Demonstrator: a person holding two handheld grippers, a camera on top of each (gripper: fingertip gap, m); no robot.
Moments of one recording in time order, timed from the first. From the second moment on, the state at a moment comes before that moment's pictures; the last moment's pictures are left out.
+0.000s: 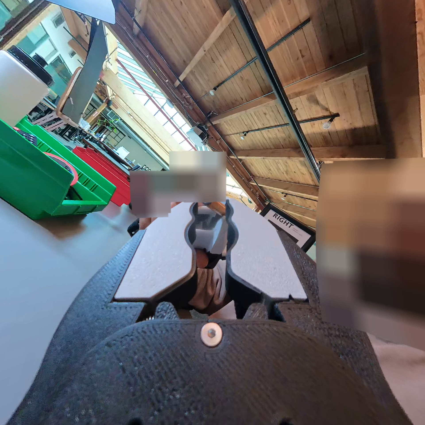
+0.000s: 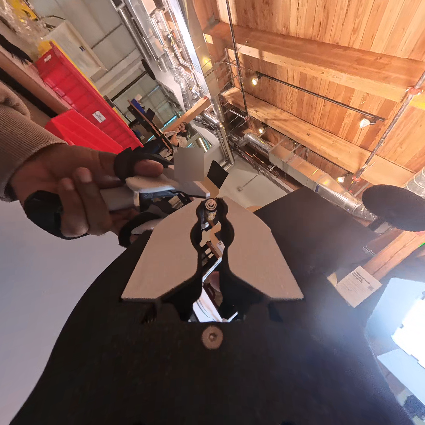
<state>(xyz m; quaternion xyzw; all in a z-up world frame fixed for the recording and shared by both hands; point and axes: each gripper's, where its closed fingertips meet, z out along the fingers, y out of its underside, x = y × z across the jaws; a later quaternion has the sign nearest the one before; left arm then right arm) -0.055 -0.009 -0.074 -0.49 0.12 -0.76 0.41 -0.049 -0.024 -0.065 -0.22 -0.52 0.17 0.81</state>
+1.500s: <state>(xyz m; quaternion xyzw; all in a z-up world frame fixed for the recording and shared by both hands) -0.036 -0.020 -0.108 -0.32 0.56 0.28 0.71 -0.058 -0.021 -0.094 -0.45 -0.31 0.83 0.10</state>
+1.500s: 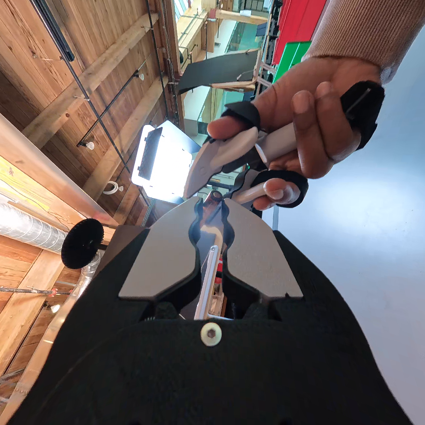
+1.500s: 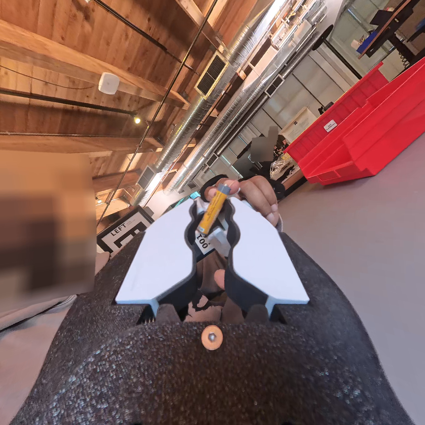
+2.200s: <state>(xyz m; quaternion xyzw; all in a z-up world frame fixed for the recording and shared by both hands) -0.065 0.020 -0.106 -0.60 0.10 -0.63 0.48 -0.036 0.029 -0.077 -0.43 -0.44 0.51 0.60</state>
